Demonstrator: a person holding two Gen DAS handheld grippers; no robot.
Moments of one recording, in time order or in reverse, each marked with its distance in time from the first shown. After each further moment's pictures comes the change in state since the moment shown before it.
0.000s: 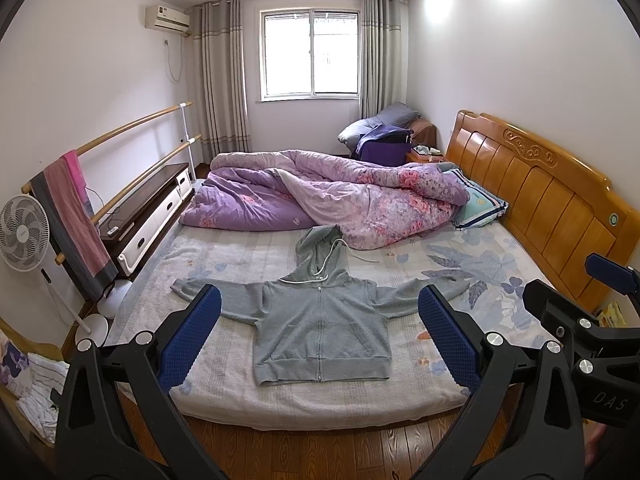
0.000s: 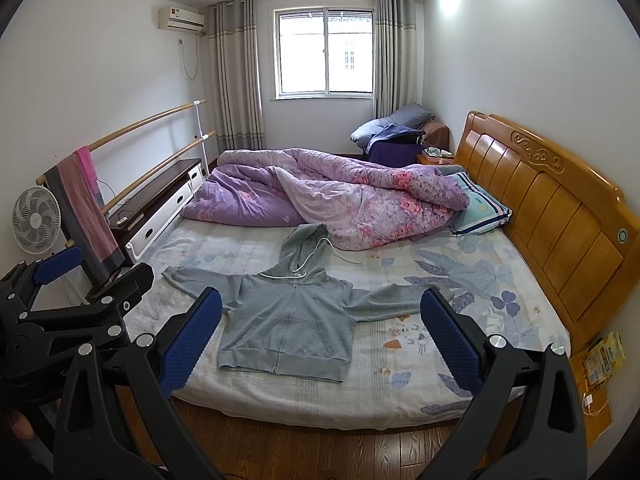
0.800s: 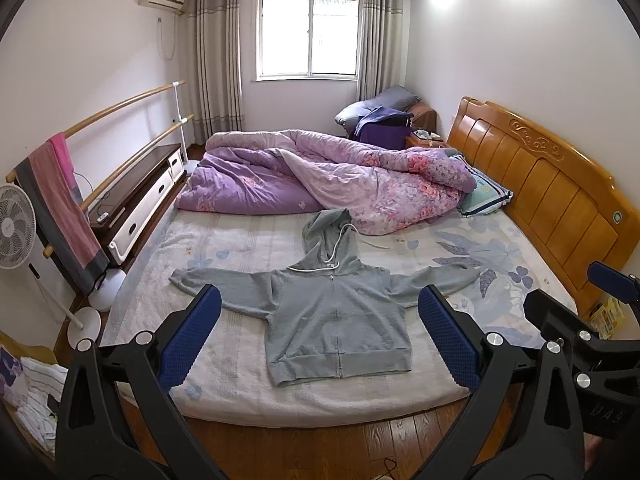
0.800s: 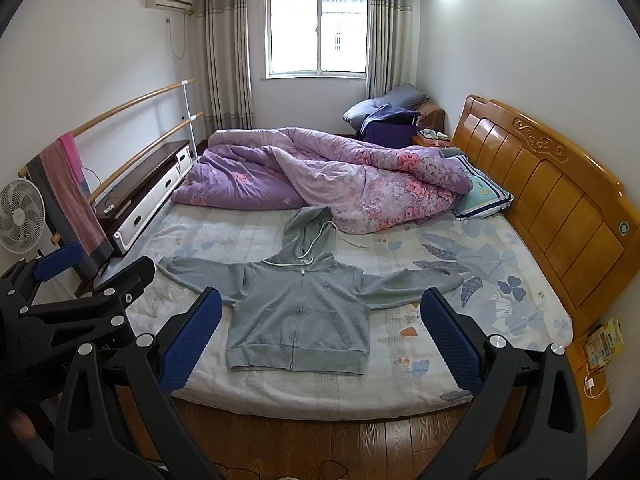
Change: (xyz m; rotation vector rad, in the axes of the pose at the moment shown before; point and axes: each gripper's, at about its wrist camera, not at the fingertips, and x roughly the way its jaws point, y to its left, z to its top) left arm 0.085 0.089 0.011 -0.008 0.089 -0.041; right arm 0.067 0.076 0.016 0.011 0.088 -0.057
